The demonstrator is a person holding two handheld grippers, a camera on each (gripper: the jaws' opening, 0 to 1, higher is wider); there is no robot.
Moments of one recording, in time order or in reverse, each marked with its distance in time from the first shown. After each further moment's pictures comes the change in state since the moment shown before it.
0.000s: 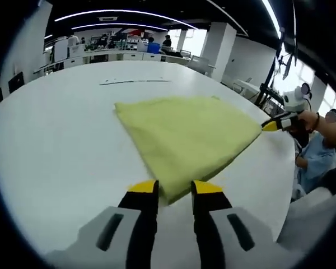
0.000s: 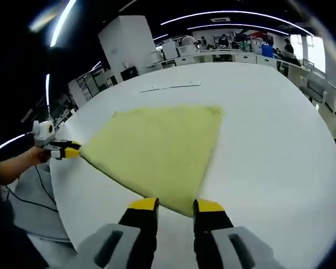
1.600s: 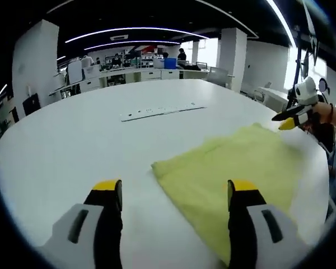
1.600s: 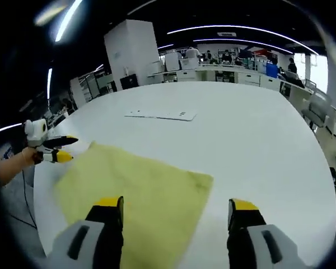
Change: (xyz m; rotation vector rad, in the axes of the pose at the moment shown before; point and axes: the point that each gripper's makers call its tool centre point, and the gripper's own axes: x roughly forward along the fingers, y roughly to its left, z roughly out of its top) left arm 0.046 0.065 0.100 0.113 -0.122 0.184; right arm 0.063 -0.030 0.125 -0.125 -0.078 -0.012
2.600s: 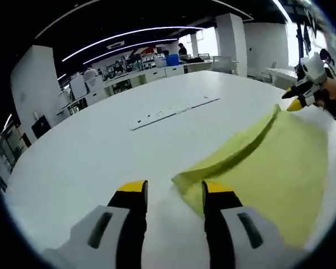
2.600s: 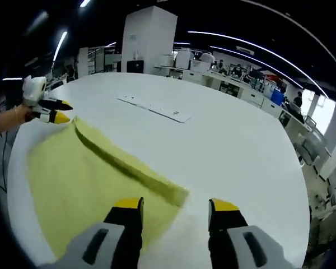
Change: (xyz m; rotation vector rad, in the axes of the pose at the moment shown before) left arm 0.036 0.024 0.007 0.220 0.058 0.107; right arm 0.027 -0.035 0.007 -0.296 0.057 -0.134
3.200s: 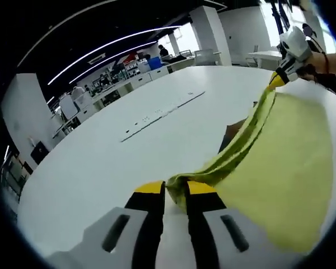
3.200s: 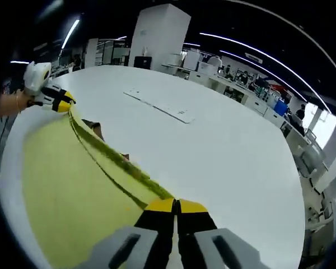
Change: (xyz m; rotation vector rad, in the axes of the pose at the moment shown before) left arm 0.018 0.003 0.012 0.111 -0.037 0.025; right arm 0.015 -0.019 0.012 -0.034 -0.044 -0.074
